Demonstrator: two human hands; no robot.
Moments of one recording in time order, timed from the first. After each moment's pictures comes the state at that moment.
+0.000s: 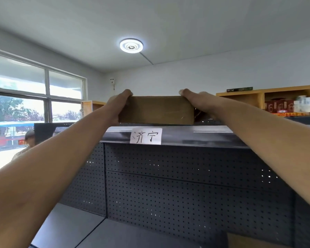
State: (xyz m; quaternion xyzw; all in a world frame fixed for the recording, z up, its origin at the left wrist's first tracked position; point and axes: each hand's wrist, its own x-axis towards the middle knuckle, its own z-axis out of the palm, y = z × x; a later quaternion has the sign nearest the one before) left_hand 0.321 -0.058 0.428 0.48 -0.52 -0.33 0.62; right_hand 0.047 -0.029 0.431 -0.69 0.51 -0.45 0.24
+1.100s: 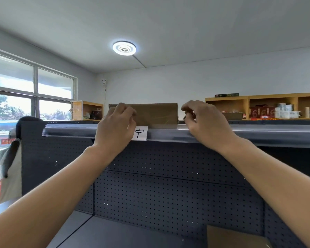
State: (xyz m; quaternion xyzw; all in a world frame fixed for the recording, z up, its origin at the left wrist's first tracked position) left_hand 0.271 0.021 0.334 0.46 -0.66 0.37 0.47; right_hand 0.004 0.040 0.359 -0.75 0.41 -0.46 -0.24
